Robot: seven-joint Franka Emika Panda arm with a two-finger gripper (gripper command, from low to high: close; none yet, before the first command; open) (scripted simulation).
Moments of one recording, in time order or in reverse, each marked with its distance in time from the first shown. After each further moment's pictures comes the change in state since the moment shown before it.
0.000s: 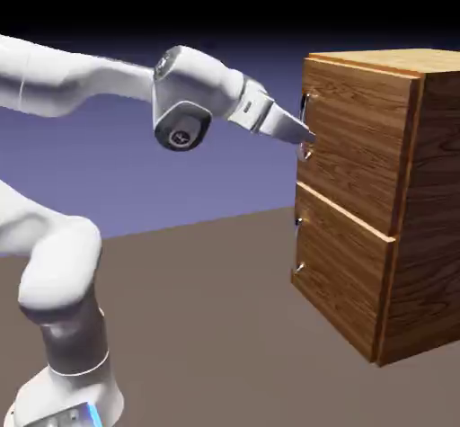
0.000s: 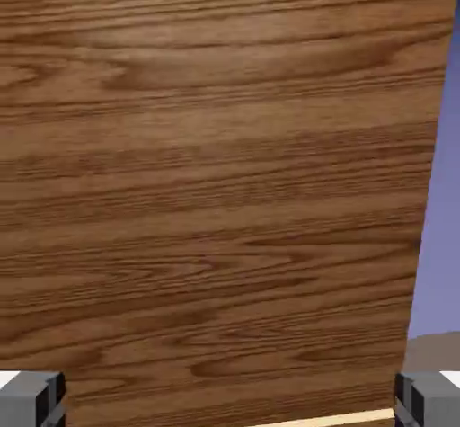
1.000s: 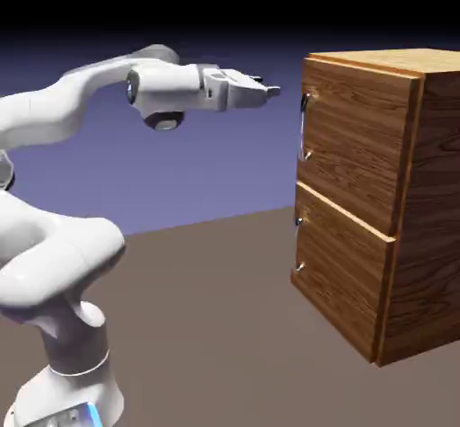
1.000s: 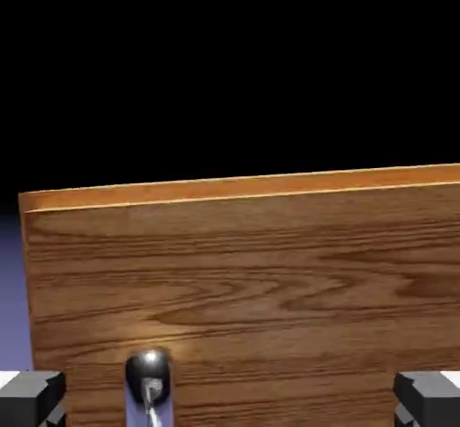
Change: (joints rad) arm -0.578 -0.460 0.683 0.250 1.305 -0.092 -0.594
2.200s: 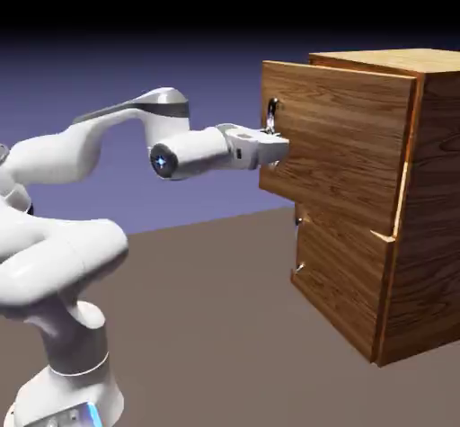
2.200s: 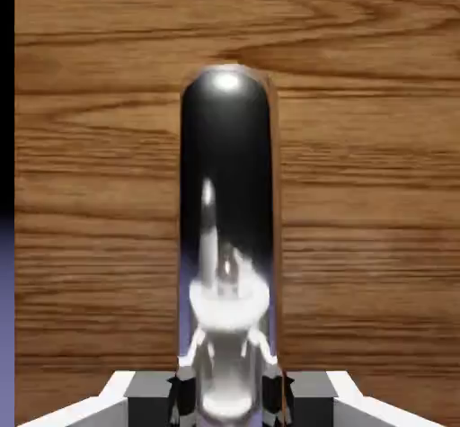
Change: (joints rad) arm -0.011 -0.206 -0.010 -0.378 0.512 -0.754 -0.460
